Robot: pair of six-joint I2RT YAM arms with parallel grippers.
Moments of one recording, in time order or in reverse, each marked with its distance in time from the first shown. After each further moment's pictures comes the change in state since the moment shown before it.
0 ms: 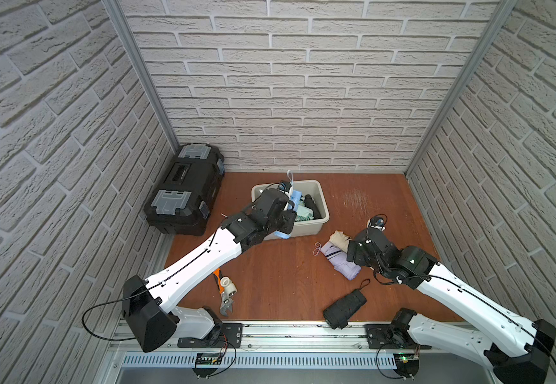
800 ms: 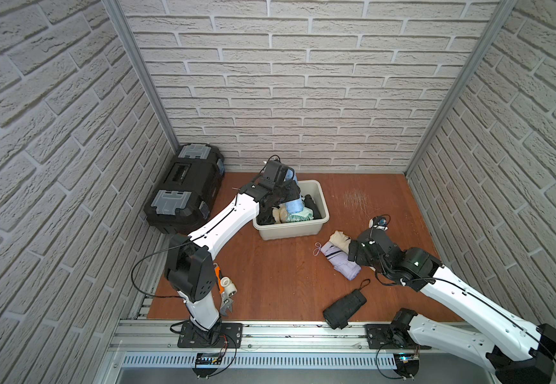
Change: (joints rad) left arm 0.178 0.417 0.311 0.069 0.253 -0.373; right arm 0.000 -0.039 0.000 0.005 0.011 -0.001
